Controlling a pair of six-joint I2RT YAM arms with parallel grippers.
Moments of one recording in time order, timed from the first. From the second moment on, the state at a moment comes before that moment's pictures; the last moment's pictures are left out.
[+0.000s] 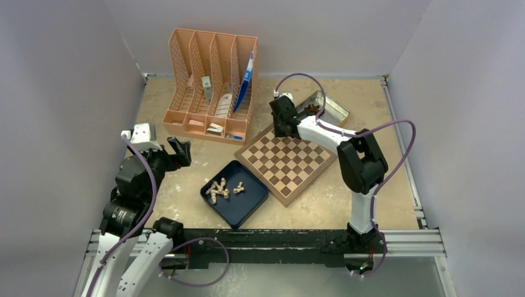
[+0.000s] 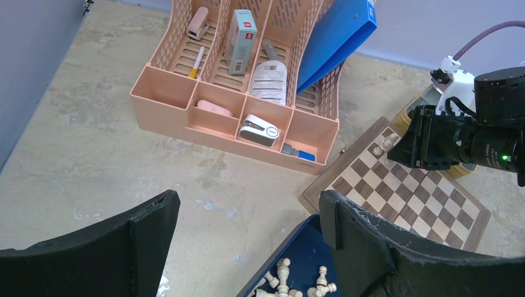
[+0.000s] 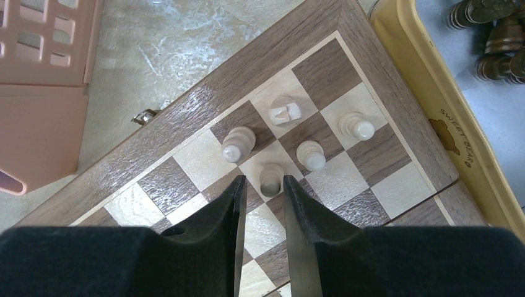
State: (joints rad) left arm -0.30 0.46 0.84 -0.57 -0.24 -0.31; right arm 0.60 1.96 1.43 -0.39 0.27 0.38
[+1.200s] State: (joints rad) left arm -0.30 0.48 0.84 -0.57 -0.24 -0.31; right arm 1.02 1.65 1.23 -0.27 0.12 0.45
